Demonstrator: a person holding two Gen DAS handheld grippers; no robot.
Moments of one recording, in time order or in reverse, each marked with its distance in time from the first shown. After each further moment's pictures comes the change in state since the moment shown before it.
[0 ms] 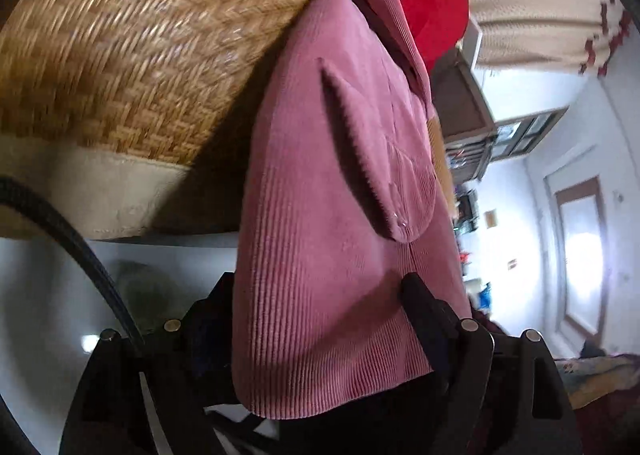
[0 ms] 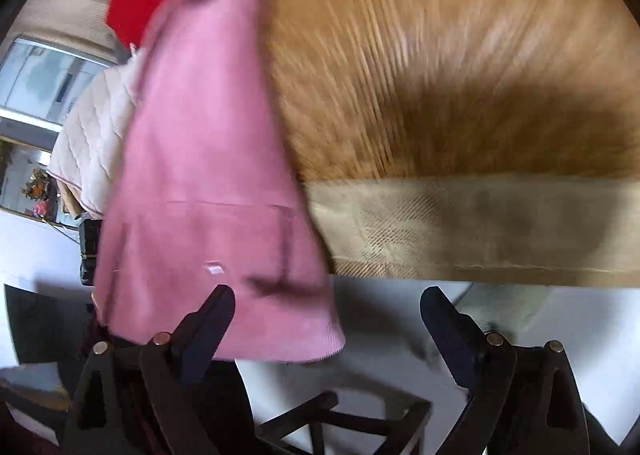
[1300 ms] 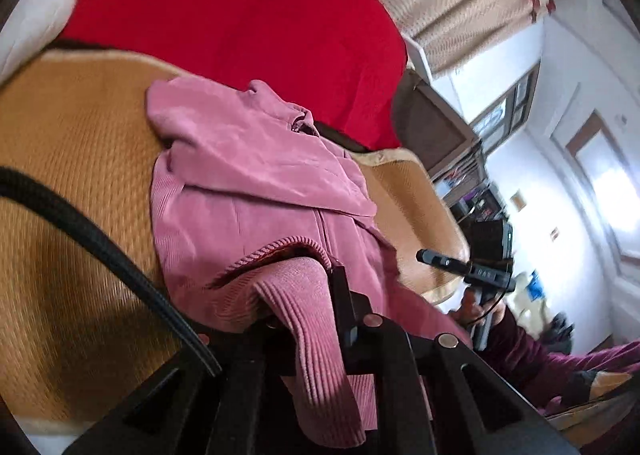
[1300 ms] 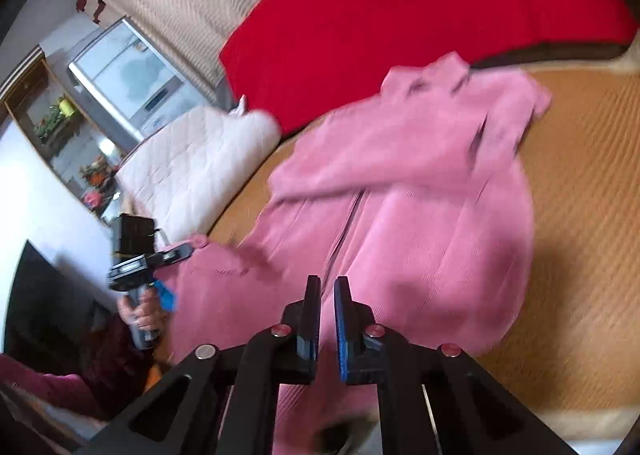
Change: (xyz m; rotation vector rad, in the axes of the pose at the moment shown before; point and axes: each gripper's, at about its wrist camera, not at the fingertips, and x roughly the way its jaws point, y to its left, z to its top) left arm -0.031 -0.160 0.100 0.378 -0.176 0.179; right arm -0.097 0.155 0.058 -0.317 -0.375 0.067
